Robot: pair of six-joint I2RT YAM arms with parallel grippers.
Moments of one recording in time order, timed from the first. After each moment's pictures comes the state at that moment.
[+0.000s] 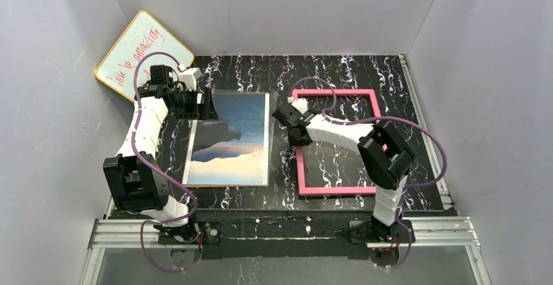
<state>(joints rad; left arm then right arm) 0.09 1.52 1.31 -0.88 0.53 0.17 0.84 1.84 1.24 -0.59 0.41 0.65</state>
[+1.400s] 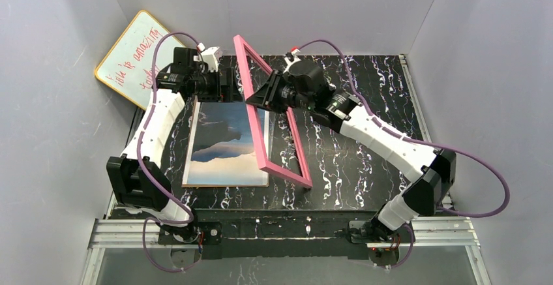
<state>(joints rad) -0.14 1.54 1.51 -0.83 0.46 -0.10 0.89 1.56 1.60 -0.39 -0.12 1.02</state>
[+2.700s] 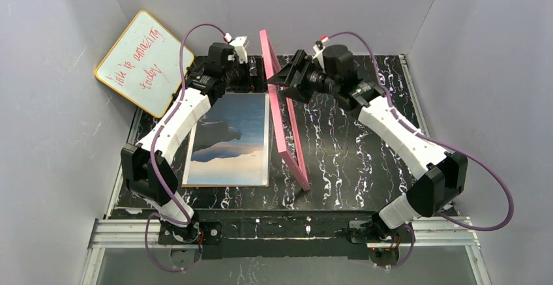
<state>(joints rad) -0.39 1.61 1.54 -0.53 0.22 -0.31 0.63 1.49 1.44 -0.30 -0.37 1.08</state>
